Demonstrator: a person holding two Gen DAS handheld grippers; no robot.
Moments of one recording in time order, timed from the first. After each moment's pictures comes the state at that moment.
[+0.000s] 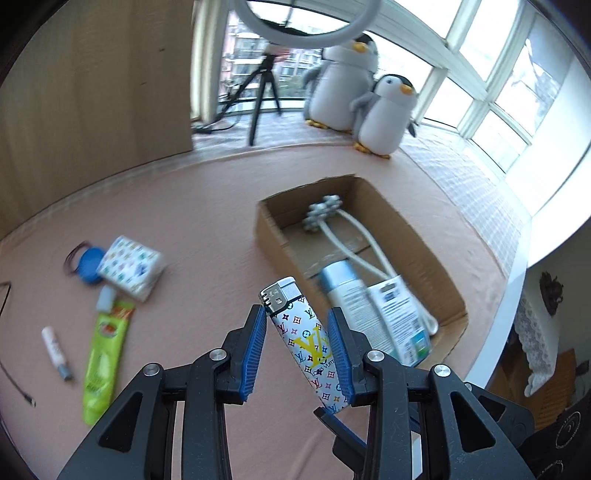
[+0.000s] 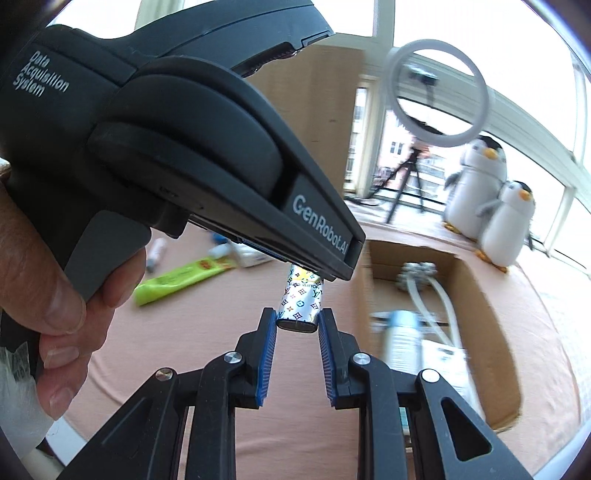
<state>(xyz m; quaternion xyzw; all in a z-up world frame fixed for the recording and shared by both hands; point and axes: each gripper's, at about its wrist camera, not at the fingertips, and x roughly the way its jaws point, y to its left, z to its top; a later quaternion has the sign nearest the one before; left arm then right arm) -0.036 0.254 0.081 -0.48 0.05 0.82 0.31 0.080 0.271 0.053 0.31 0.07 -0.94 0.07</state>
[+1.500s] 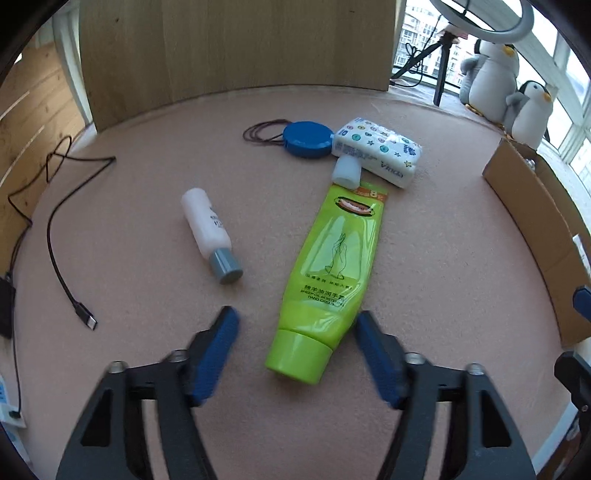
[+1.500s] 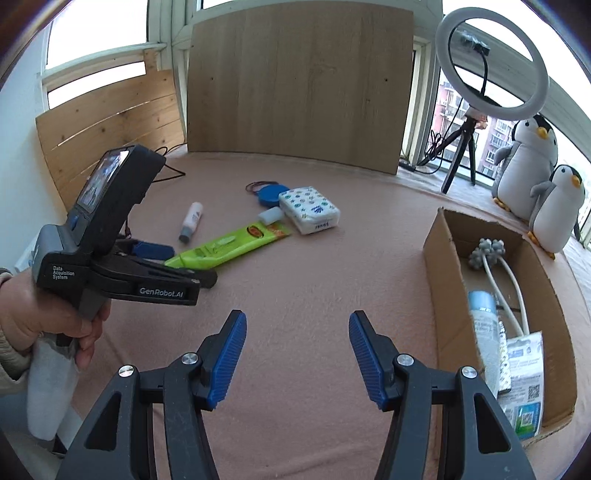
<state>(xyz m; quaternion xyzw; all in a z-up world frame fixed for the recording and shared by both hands) -0.064 0.036 -0.045 -0.50 0.05 0.86 0.12 0.061 0.201 0.021 0.39 0.06 -0.91 0.13</state>
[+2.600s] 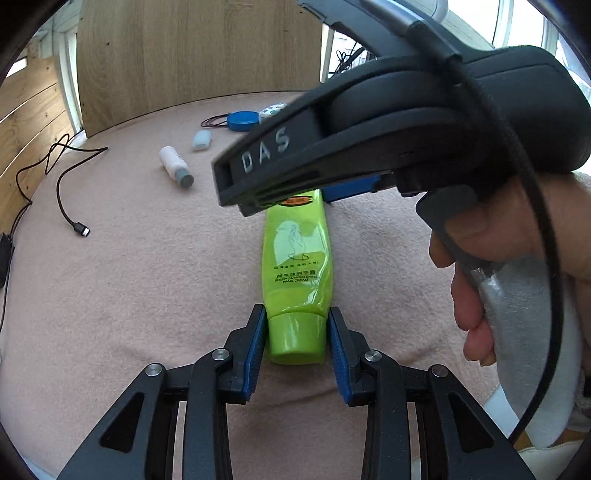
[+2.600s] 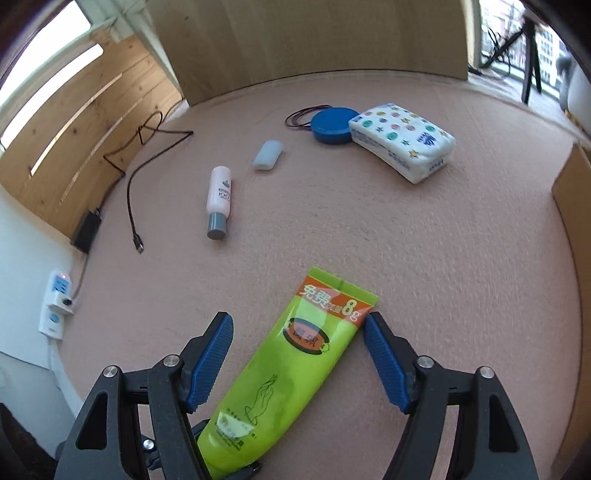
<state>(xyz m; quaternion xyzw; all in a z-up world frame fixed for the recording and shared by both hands) 0.080 0.041 -0.036 -0.46 0.05 0.87 0.19 -0.034 0.127 -0.034 0.54 -0.04 -0.82 0.17</state>
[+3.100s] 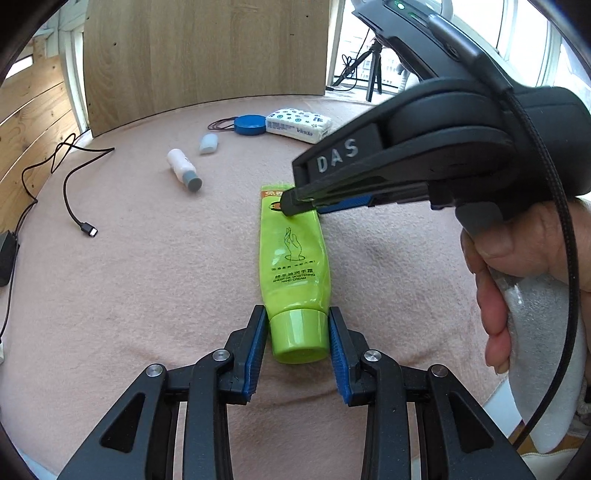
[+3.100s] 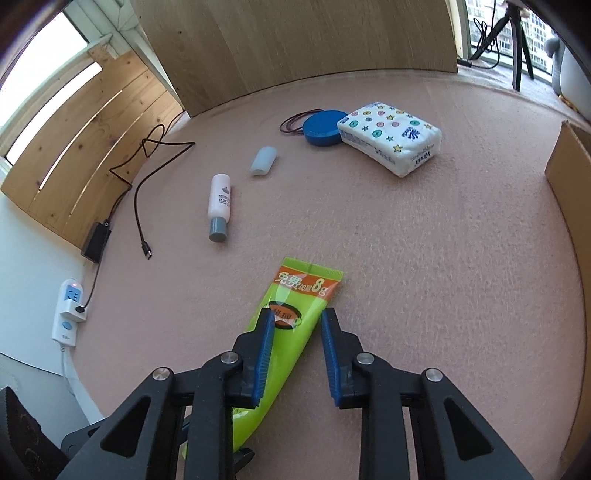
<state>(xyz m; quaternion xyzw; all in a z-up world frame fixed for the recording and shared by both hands) 0.089 0.038 -0.031 -0.46 0.05 0.87 0.18 -0.028 0.147 -0.034 0.54 -0.09 -0.82 0.18</state>
